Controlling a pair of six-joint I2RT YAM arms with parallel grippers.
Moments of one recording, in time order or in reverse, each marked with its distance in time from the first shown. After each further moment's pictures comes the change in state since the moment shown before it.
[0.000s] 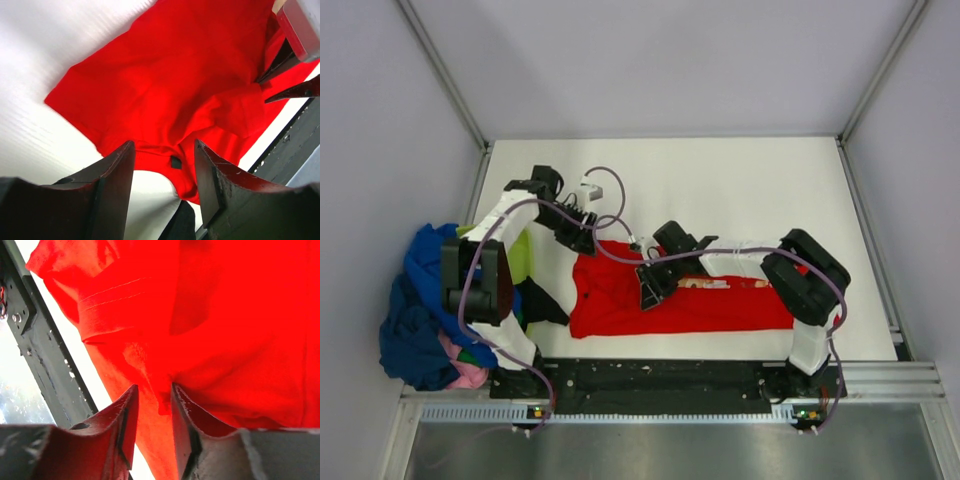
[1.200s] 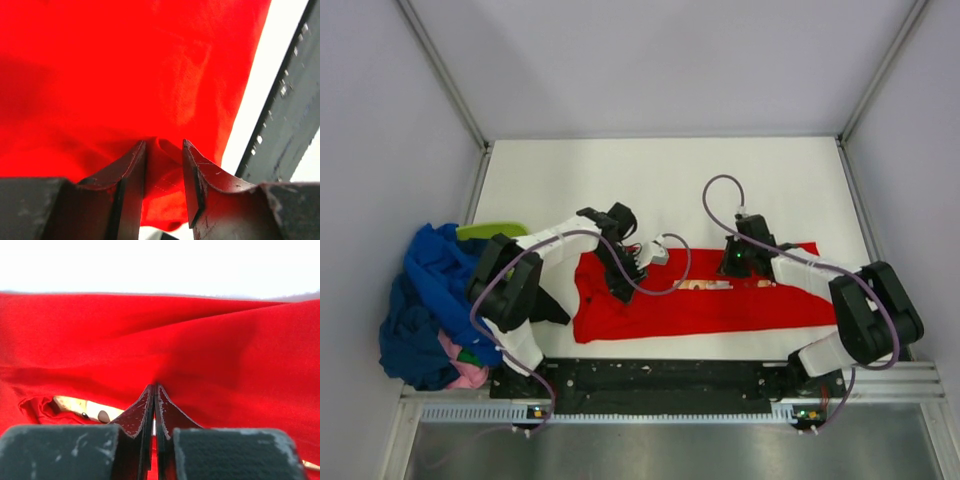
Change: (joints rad) left arm -0.491 0.063 -0.113 0.058 -0.076 0.159; right arm -0.427 -0.394 -0.402 0.089 0.468 0.354
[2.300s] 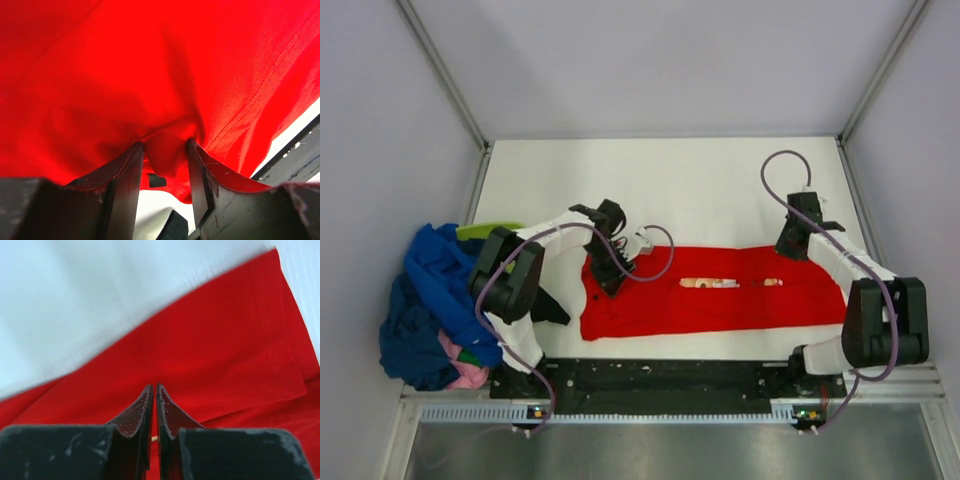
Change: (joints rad) left arm 0.096 0.009 -0.034 -0.016 -0.191 -0.112; right arm -0.328 -0.081 0.198 -0.336 0.355 -0.117
